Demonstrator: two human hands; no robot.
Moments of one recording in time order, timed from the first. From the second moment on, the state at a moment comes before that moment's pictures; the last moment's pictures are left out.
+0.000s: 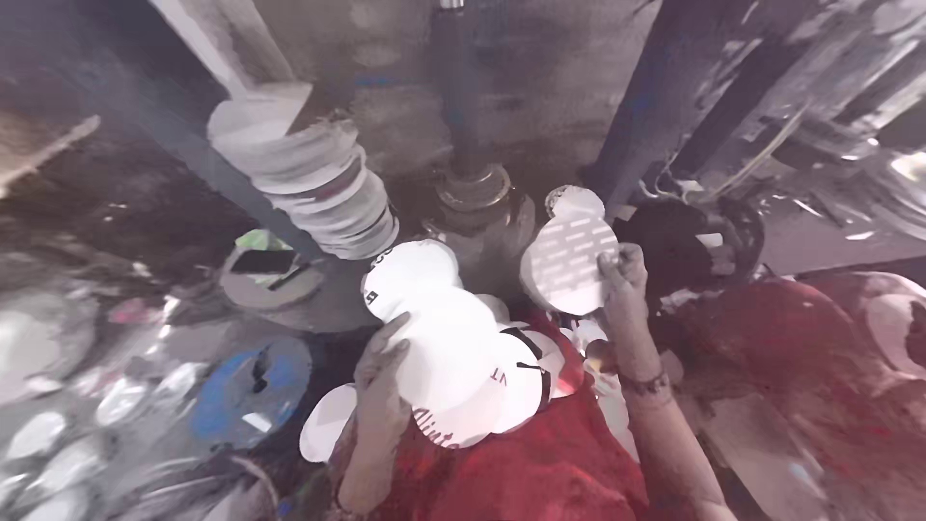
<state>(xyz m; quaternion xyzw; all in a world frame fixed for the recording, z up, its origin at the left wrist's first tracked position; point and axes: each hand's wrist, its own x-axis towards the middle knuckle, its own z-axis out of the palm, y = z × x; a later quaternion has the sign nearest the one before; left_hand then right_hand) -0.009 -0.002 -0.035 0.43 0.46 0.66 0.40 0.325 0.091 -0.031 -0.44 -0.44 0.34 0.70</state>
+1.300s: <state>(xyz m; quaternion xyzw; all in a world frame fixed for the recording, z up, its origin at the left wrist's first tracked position) -0.109 -0.071 -0.044 0.35 0.56 0.68 0.33 0.081 0.059 0.018 -0.33 -0.78 0.39 0.37</state>
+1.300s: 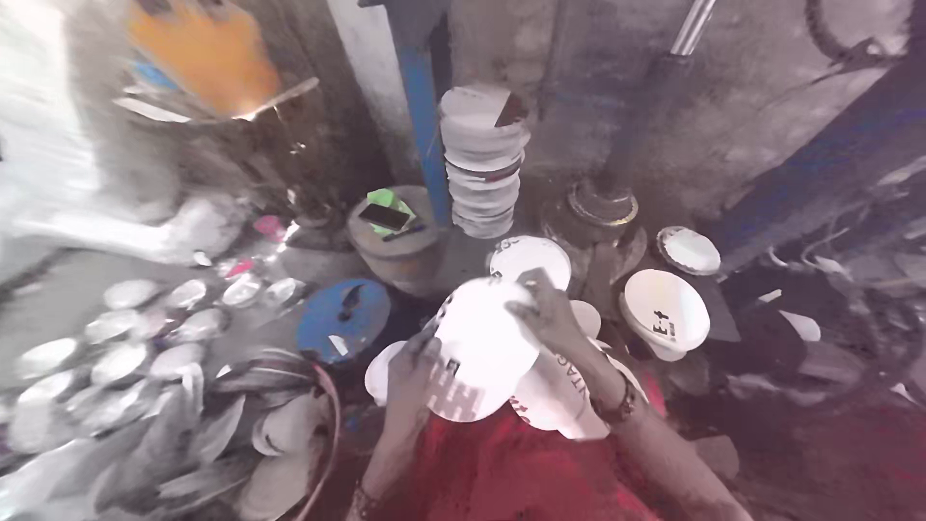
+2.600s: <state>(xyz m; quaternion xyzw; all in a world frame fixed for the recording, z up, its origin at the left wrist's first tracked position) -0.027 -0.079 0.008 0.36 0.46 0.71 0.40 0.145 -0.043 0.033 -0.39 -0.75 0.24 0.49</state>
